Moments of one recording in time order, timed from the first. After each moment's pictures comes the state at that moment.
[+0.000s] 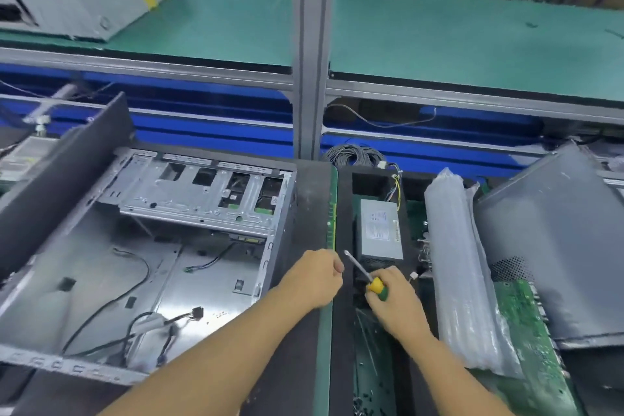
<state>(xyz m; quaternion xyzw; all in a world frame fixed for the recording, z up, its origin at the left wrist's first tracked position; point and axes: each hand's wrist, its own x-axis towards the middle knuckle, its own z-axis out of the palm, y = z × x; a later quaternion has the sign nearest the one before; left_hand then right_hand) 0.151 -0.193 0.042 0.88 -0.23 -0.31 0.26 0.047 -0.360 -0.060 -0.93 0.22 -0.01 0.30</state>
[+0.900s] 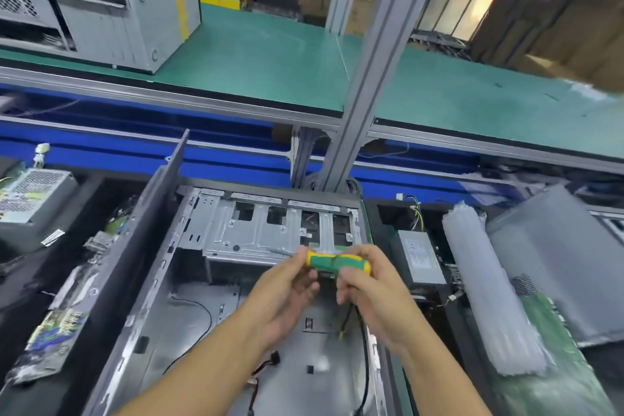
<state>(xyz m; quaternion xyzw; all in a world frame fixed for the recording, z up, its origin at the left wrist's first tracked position) 0.249 -0.006 0.066 0.37 0.10 -0.44 0.81 0.156 -0.127 0.107 -0.64 0.24 -0.08 0.73</state>
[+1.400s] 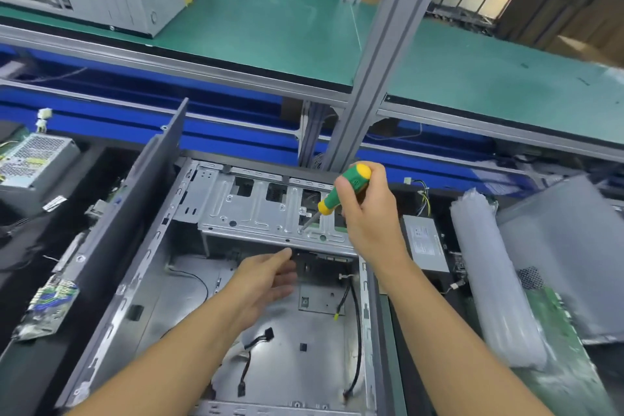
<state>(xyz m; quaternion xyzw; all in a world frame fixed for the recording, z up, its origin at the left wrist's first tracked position) 0.265 0.011 0.009 0.56 0.15 -0.41 0.71 0.220 -0.155 0.123 -0.84 0.14 -0.24 0.46</state>
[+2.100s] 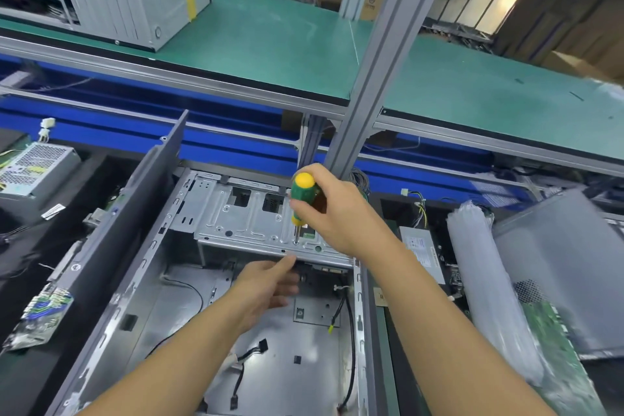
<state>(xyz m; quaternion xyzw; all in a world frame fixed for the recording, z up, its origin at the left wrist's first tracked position) 0.263 0.001 0.030 0.63 0.10 -0.41 0.66 0.240 -0.146 0.159 -0.94 0.01 -0.06 0.34</state>
